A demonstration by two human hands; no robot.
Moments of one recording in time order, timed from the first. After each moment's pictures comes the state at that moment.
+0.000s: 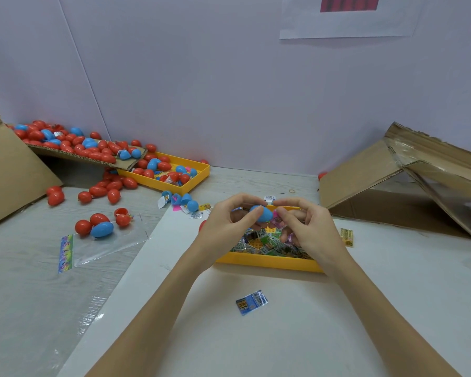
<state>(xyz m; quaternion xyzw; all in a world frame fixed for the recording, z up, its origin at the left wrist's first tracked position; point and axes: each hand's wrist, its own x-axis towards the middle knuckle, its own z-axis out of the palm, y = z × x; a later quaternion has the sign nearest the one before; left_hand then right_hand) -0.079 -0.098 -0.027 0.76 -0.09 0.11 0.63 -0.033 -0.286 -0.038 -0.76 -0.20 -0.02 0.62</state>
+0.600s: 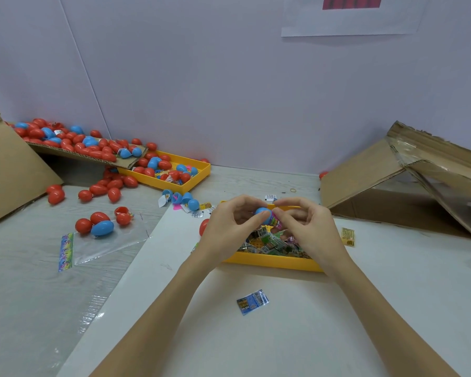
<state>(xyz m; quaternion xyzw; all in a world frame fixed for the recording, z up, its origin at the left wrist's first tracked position) -0.077 -0.103 -0.032 0.81 -0.07 0.17 0.56 -0.035 -0.283 -0.039 -0.74 -0.20 -0.01 0.65</state>
